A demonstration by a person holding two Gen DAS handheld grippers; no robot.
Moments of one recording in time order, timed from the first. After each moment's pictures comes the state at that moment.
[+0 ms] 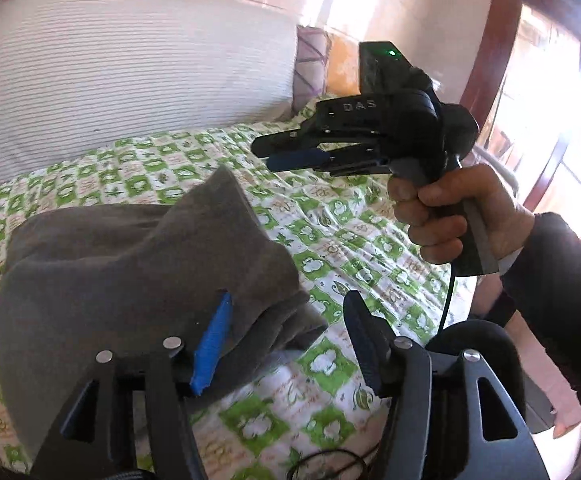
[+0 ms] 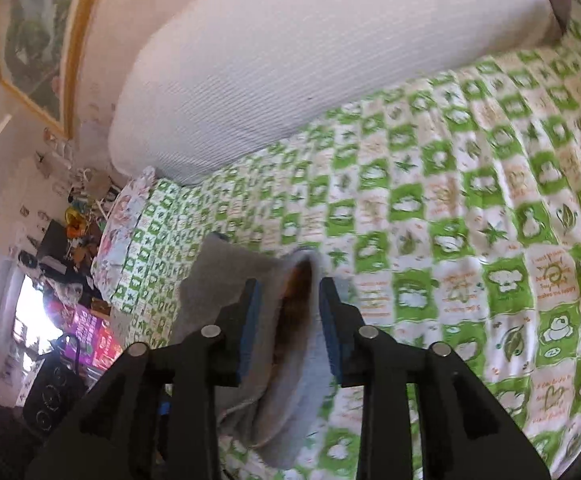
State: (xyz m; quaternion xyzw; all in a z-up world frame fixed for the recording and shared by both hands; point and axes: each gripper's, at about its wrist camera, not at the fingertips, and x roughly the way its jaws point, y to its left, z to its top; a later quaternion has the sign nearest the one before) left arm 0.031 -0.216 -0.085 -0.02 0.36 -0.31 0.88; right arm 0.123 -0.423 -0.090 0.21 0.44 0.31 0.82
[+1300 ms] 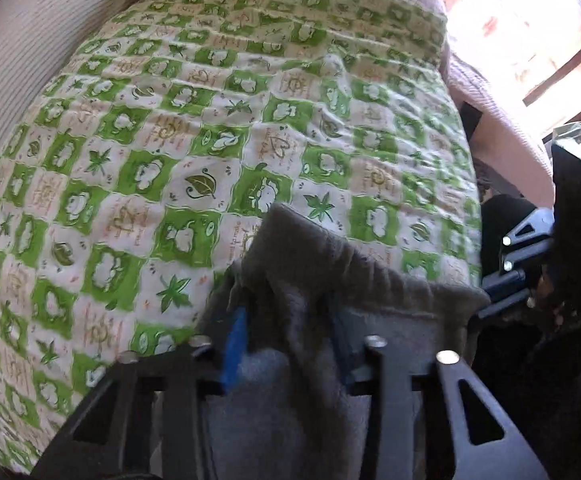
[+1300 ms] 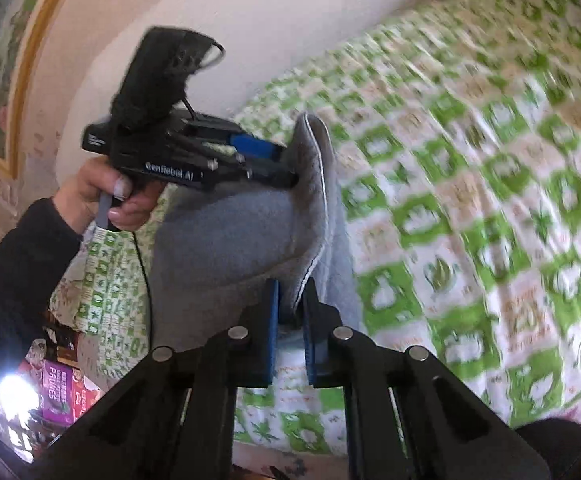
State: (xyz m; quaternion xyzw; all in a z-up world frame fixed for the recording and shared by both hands) left arm 0.237 -0.308 -0.143 0.26 0.54 -0.52 0.60; right arm -0.005 -0.386 -0.145 0.26 0.45 0.14 0.84
